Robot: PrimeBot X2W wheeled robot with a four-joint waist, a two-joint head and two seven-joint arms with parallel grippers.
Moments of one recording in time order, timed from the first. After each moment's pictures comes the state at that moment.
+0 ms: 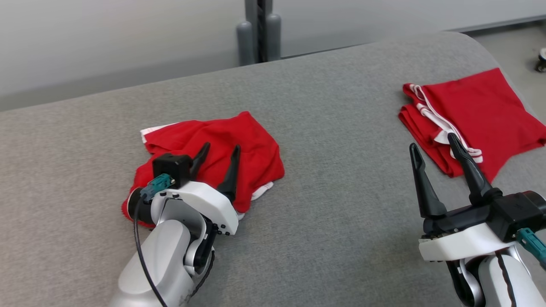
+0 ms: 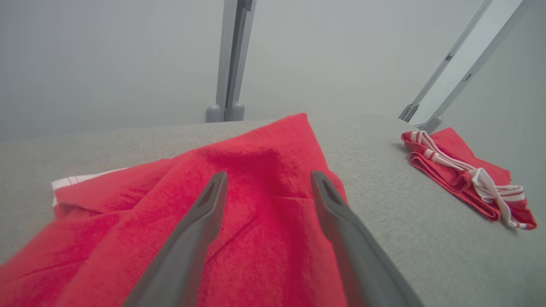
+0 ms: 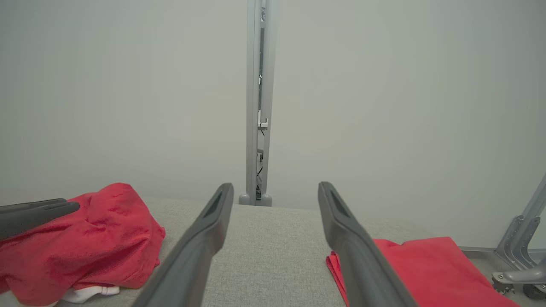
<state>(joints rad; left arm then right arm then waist) -0.51 0.05 -0.45 0.60 -0.53 0.04 -0.14 -0.19 -0.10 0.11 0.07 0.11 0.13 -0.26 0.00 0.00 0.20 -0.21</state>
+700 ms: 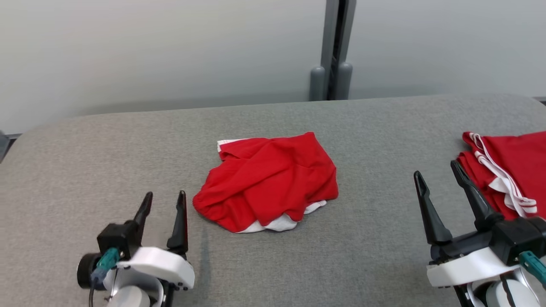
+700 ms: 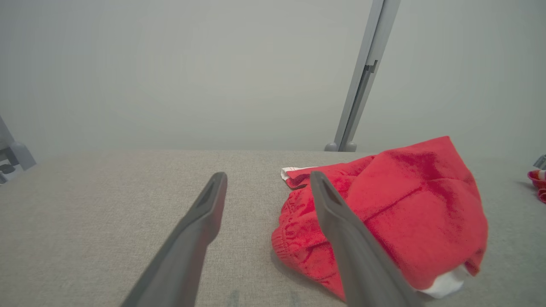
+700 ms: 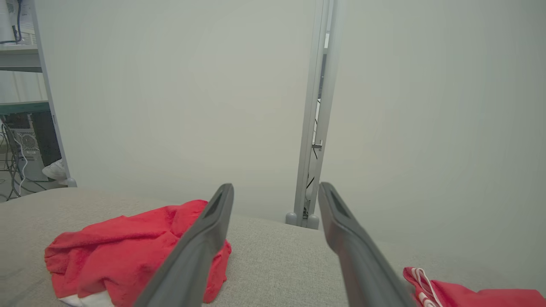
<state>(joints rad) -0.20 0.17 -0.33 0.38 -0.46 0.15 -0.26 -0.10 -0.14 0.11 0.06 0.12 0.13 -0.26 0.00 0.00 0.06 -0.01</state>
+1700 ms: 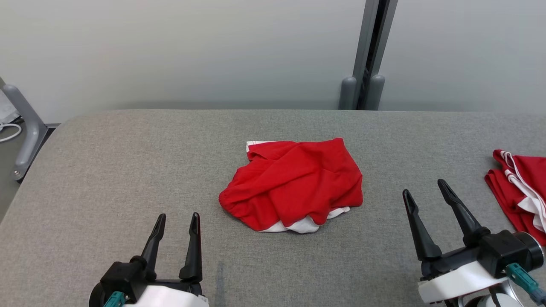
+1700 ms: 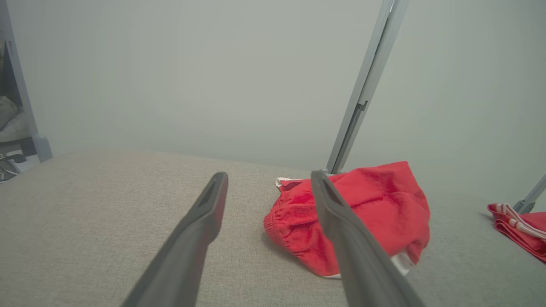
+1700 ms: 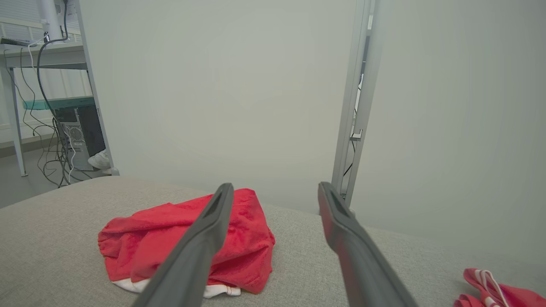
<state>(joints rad) 0.04 0.05 -0.20 0.12 -0.34 0.06 -0.26 -0.05 -0.13 0.15 0.08 0.13 0.13 -0.26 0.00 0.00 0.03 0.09</state>
